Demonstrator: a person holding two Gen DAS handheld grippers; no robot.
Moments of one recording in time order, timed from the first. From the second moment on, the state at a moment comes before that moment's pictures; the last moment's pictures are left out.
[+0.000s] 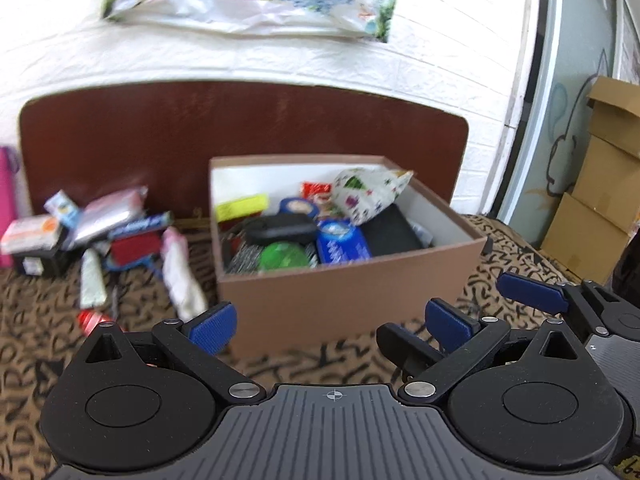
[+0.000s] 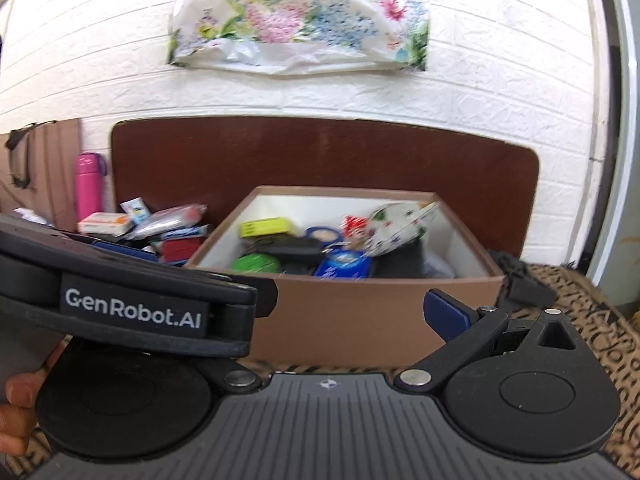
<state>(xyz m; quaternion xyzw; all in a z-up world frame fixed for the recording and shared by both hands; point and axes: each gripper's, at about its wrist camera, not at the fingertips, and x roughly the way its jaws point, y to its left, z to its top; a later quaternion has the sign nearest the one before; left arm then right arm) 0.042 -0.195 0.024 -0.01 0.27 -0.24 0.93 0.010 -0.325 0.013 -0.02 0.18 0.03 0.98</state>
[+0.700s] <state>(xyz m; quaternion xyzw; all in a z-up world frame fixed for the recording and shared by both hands) 0.029 -0.124 -0.034 -0.06 0.37 -0.19 0.91 -0.006 -0.251 -0.040 -0.04 0.26 0.11 0.96</state>
